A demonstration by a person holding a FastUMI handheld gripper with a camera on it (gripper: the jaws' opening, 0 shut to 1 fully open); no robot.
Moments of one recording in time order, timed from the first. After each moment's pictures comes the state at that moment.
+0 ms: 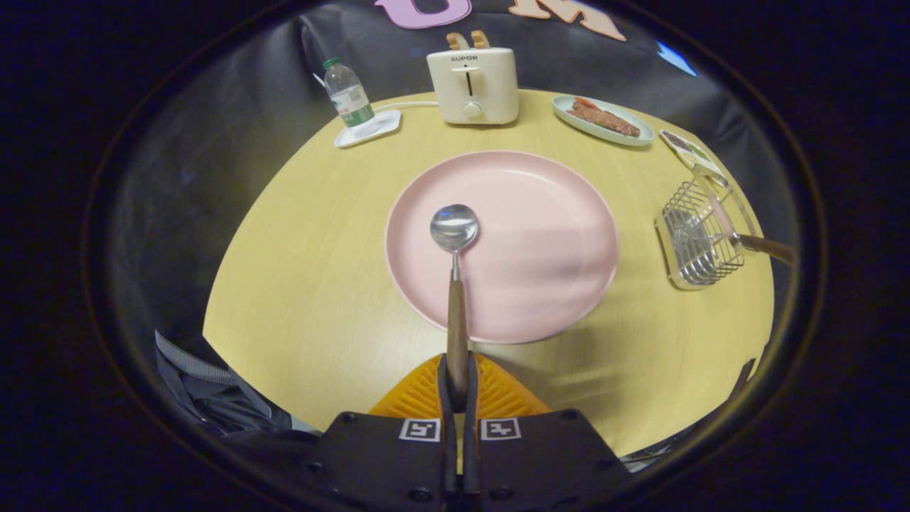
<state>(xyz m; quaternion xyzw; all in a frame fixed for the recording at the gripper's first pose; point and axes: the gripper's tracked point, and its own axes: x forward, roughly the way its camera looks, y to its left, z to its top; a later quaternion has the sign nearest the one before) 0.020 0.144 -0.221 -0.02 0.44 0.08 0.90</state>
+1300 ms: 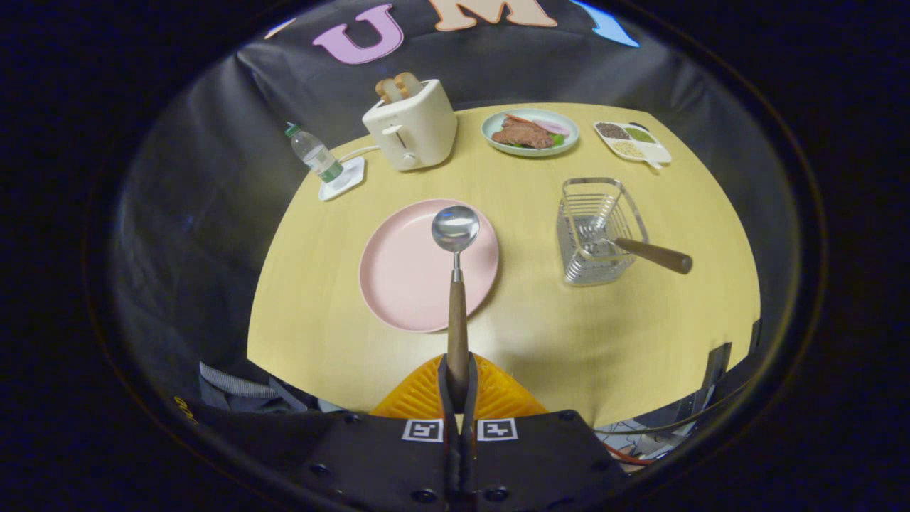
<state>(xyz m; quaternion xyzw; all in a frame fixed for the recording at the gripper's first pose) -0.011 0.034 -0.120 0.07 0.45 0.06 0.89</state>
